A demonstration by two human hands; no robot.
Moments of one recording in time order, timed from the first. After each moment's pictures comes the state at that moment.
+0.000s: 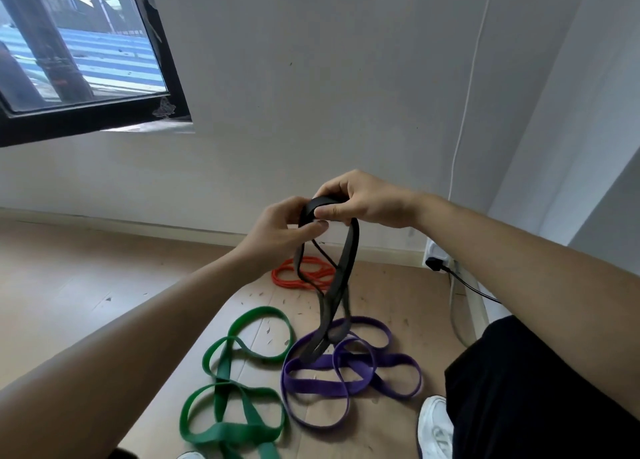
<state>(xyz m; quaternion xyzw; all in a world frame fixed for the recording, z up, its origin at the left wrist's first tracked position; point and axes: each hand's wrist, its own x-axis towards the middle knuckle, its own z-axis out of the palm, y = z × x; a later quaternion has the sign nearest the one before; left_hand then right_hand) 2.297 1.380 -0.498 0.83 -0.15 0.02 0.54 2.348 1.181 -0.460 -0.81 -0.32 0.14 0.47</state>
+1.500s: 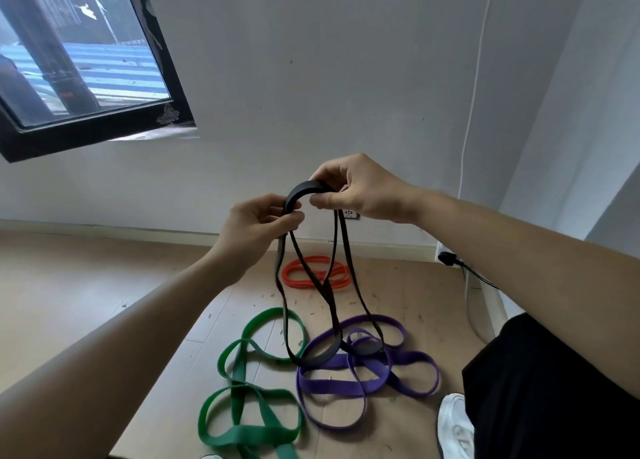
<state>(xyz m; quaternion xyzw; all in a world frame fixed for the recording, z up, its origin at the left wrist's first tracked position) 2.292 1.415 -0.487 0.80 -0.10 0.06 0.59 2.338 1.197 -0.451 -0.82 -0.32 0.02 0.48</state>
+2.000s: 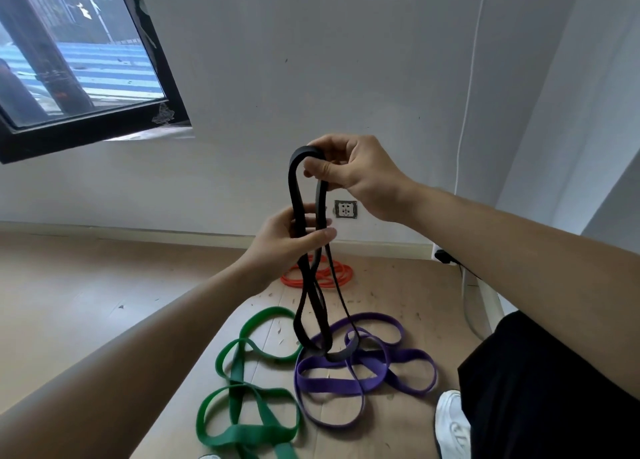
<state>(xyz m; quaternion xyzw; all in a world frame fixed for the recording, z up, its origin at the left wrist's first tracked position) 2.285 1.379 -0.500 0.79 -0.12 -0.05 0.60 2.330 1.203 -0.443 -0.73 -0.28 -0.04 0.62</state>
